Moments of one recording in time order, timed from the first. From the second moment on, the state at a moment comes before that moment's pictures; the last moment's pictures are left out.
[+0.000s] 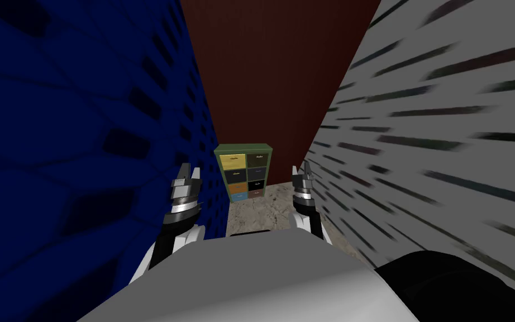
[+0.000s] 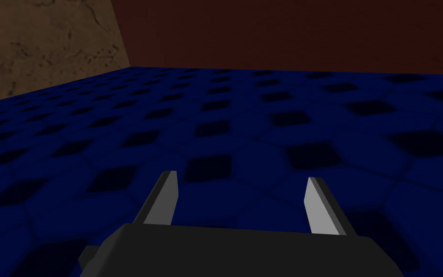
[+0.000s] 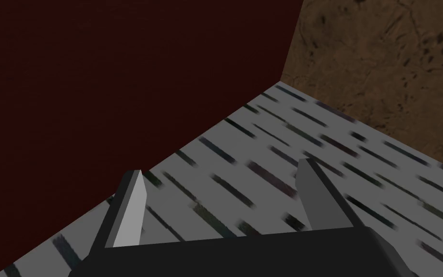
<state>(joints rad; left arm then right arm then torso) 0.53 -0.01 -0.05 -2.33 -0.07 -0.48 -0.10 0.46 -0.02 0.03 -2.24 -0.12 -0.54 0.00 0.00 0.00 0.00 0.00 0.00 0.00</state>
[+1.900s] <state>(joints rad) 0.47 0.14 -0.04 -2.17 -0.08 -0.50 -0.12 0.46 -0.02 0.03 -2.24 -0.12 -0.54 0.00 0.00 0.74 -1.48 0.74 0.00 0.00</state>
